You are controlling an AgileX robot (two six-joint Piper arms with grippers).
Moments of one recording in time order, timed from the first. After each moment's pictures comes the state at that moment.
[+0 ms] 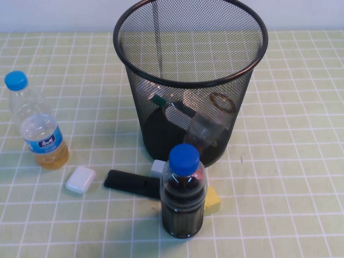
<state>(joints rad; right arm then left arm) 0.39 1.07 -1.65 -0.10 1.06 -0.09 0.00 -0.01 0.02 -0.02 0.37 -0.10</state>
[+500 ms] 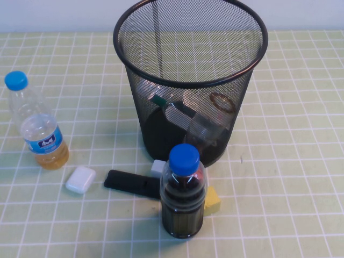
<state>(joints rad) 0.39 0.58 -1.09 -0.10 0.95 -0.02 0.00 -0.01 0.02 -0.02 0.37 -0.10</state>
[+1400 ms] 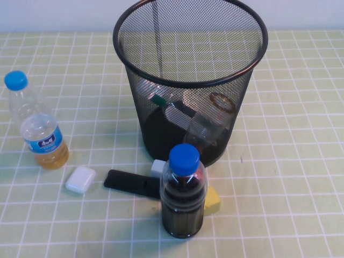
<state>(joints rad) 0.11 0.34 -0.85 -0.07 0.83 -0.02 0.00 -0.01 0.02 -0.02 0.37 -0.10</state>
